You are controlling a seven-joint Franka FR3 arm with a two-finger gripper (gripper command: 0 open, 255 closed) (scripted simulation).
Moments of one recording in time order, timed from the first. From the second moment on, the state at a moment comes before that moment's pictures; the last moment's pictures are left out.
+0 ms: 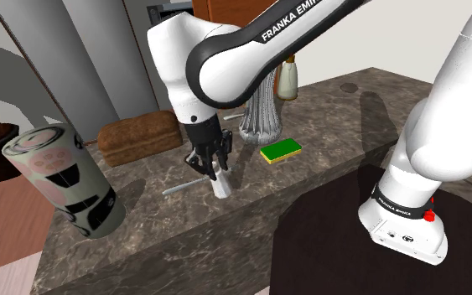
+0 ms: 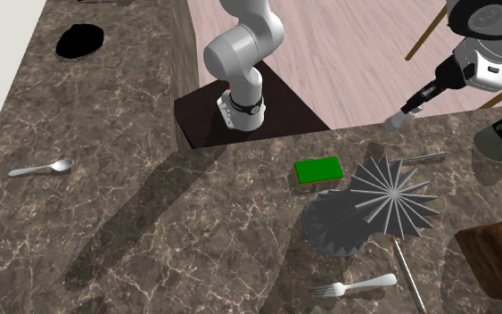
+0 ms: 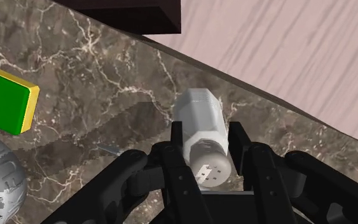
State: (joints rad) arm 0.13 -0.02 0.55 -2.13 0.04 1.98 0.69
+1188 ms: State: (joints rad) arm 0.13 0.02 0.55 -2.17 0.01 2.06 0.71
